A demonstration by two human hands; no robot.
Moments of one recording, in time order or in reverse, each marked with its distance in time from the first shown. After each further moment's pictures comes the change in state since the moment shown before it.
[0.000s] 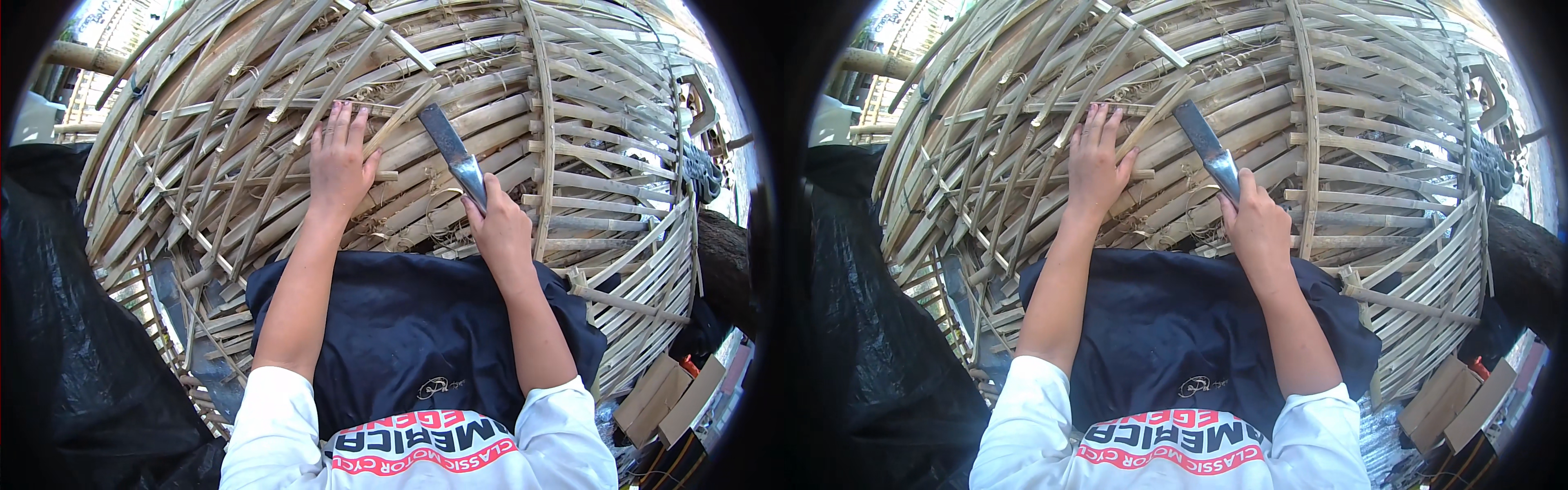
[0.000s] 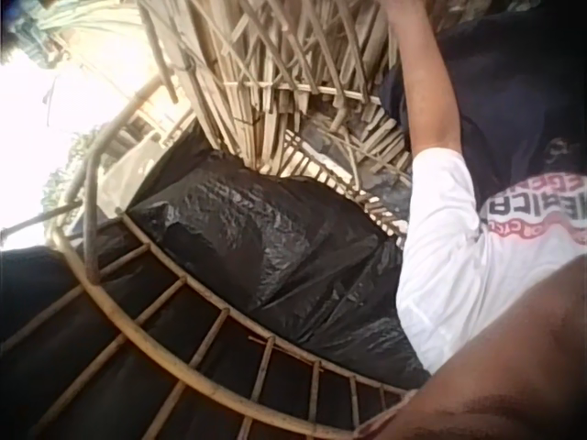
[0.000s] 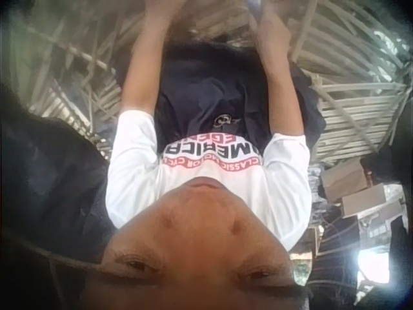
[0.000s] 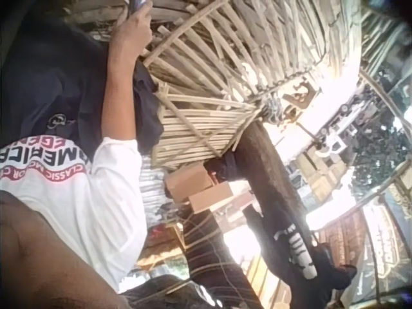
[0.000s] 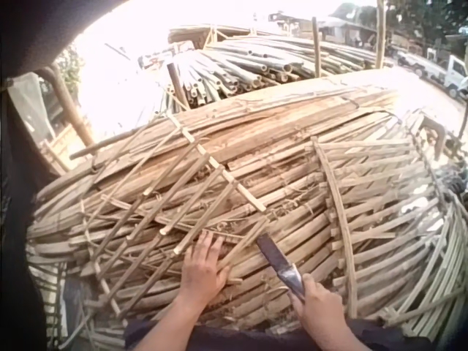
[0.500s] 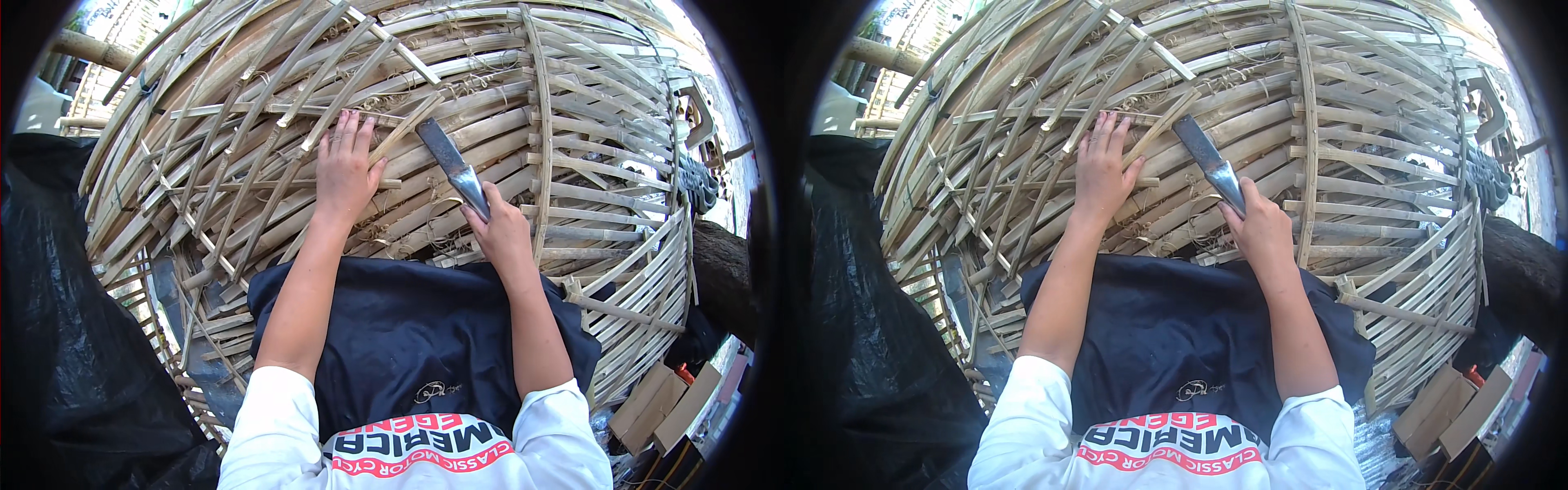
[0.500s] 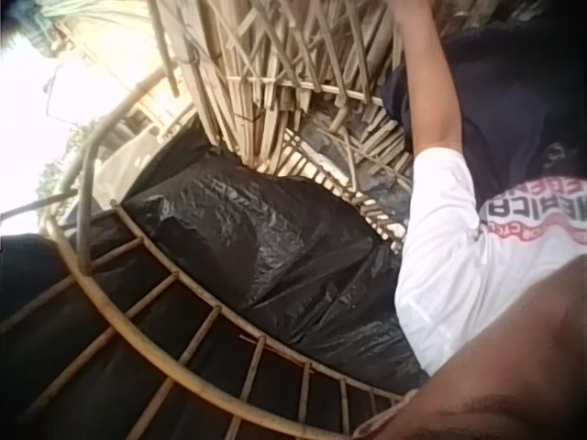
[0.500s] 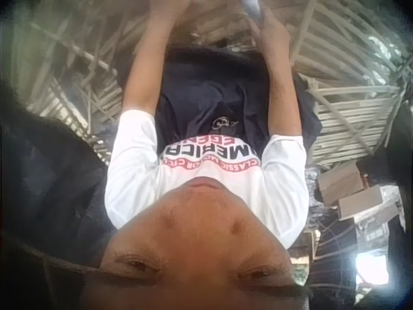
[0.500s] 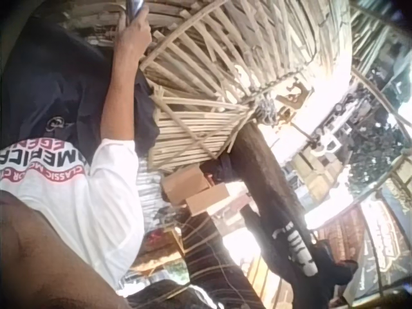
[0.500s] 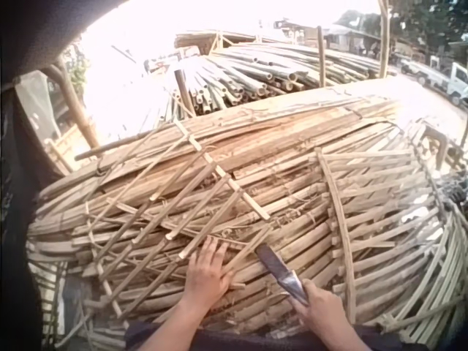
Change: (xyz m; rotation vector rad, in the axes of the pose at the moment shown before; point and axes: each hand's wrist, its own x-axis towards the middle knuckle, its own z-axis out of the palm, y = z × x) left_hand 0.001 0.003 -0.004 -0.009 -0.016 -0.025; right_hand 0.009 0.007 -0.010 0.138 -0.089 -0.015
